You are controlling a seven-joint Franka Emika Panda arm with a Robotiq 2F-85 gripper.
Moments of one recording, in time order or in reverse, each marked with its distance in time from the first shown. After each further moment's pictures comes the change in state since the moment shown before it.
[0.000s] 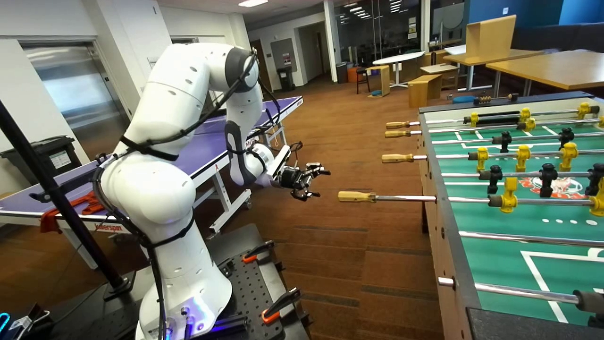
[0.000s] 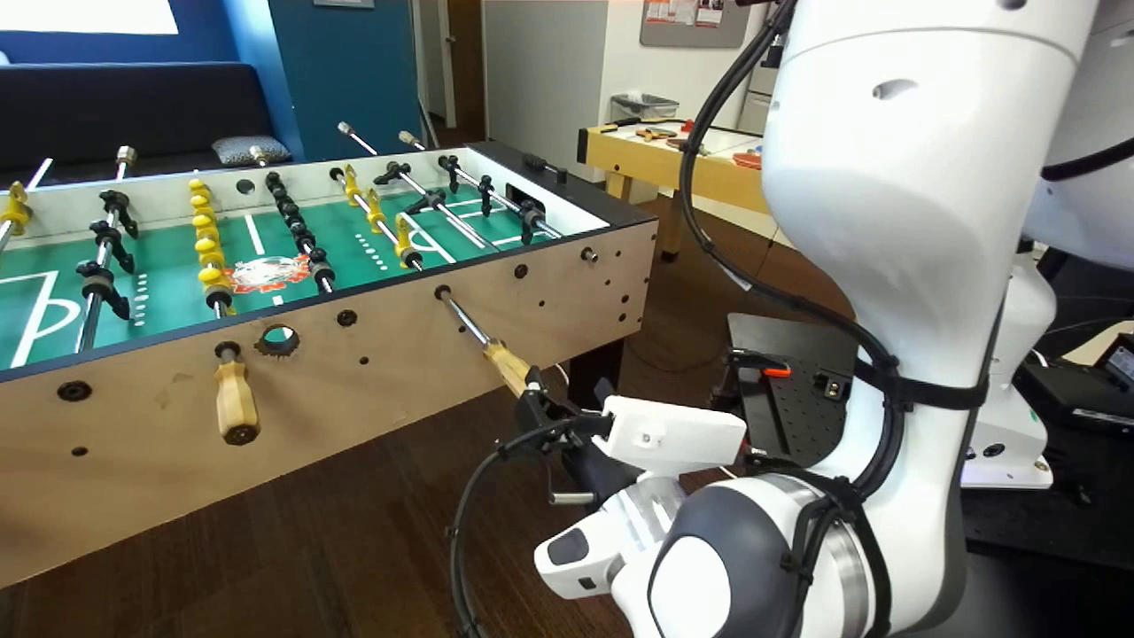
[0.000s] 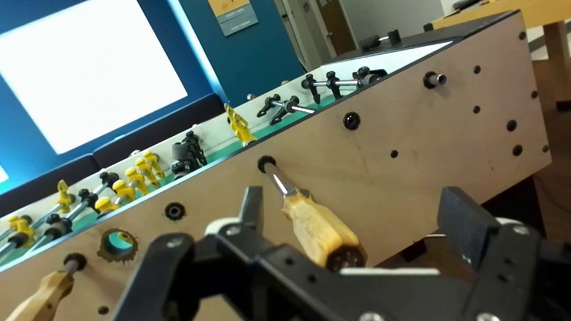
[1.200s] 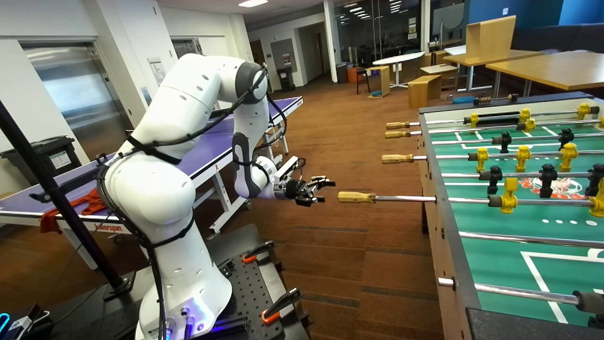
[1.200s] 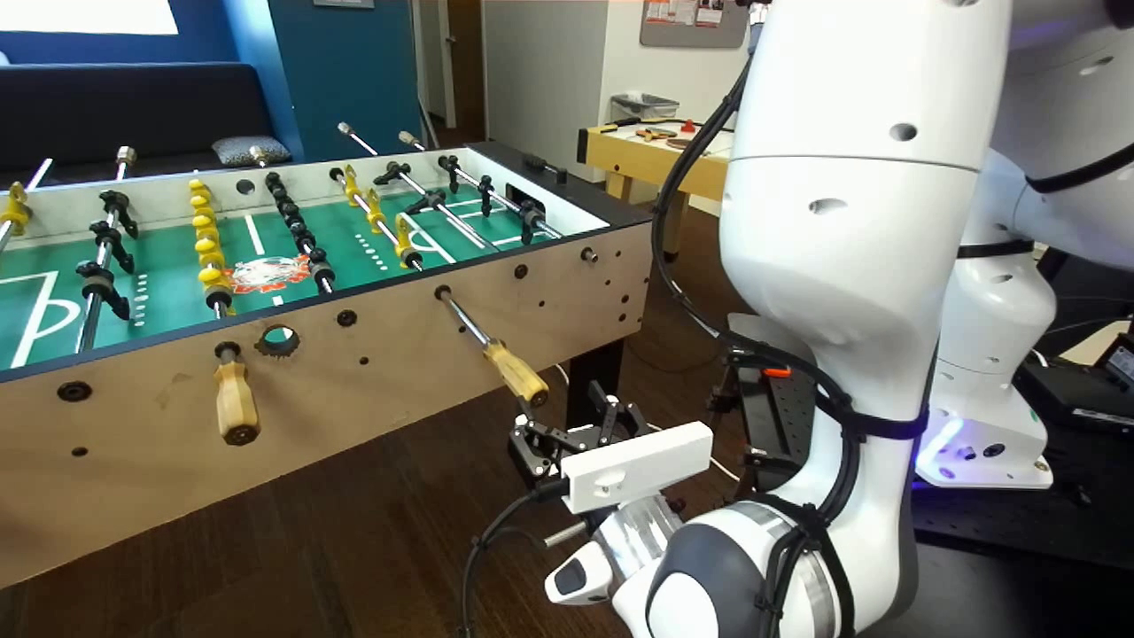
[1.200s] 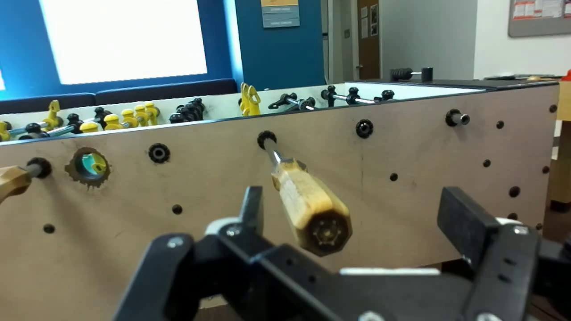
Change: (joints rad) arm -0.006 0.111 -0.019 0.017 -0.115 -0.037 -0.266
